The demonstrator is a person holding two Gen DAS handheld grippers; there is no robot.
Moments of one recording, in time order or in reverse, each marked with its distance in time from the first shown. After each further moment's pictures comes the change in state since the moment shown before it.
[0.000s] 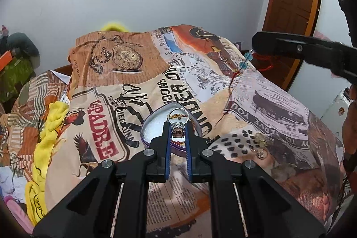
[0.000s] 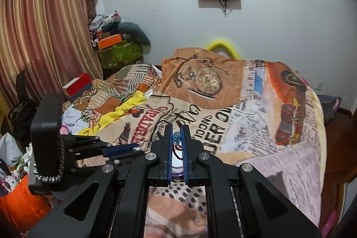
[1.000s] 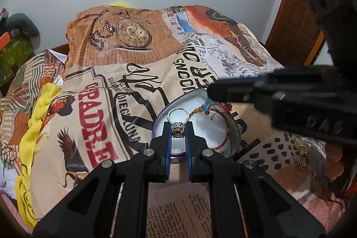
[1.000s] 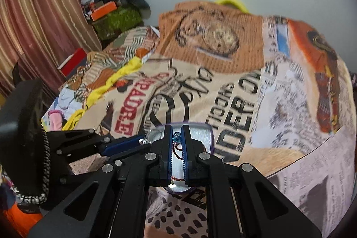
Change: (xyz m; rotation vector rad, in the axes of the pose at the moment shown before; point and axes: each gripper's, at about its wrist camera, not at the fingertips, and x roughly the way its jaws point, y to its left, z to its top) left arm 0.075 0.034 -0.007 -0.066 0.100 0.014; right arm 0.126 -0.019 -0.015 0.076 0.268 0.071
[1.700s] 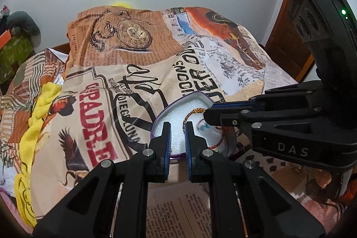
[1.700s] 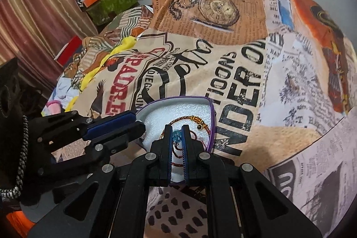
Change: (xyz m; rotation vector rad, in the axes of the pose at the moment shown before) left arm -0.009 -0.001 0.003 -0.013 -0.010 -0.001; right arm 0.019 -0.006 -0.010 0.030 0.114 0.000
